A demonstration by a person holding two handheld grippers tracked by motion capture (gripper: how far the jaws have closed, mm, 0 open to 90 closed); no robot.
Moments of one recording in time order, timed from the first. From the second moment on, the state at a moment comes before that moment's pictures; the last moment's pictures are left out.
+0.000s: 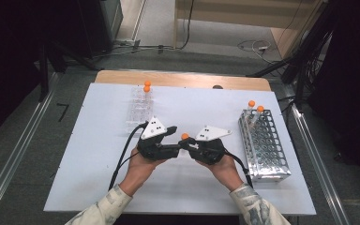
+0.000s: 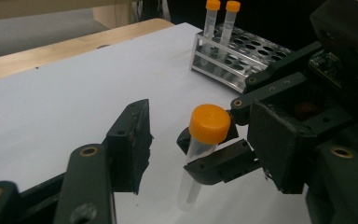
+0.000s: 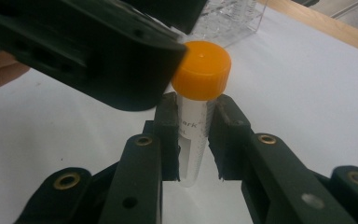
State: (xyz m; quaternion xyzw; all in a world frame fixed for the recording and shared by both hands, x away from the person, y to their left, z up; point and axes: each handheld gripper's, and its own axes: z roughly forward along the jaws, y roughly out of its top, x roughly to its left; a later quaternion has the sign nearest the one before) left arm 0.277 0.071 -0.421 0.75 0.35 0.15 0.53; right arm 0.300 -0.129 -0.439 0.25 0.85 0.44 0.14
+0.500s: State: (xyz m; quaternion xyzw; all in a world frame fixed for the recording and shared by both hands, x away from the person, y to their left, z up) left arm 0.278 0.068 -0.427 0.76 0.35 0.15 0.53; right arm 0.300 -0.121 -0.442 0.25 0.85 0.46 0.11
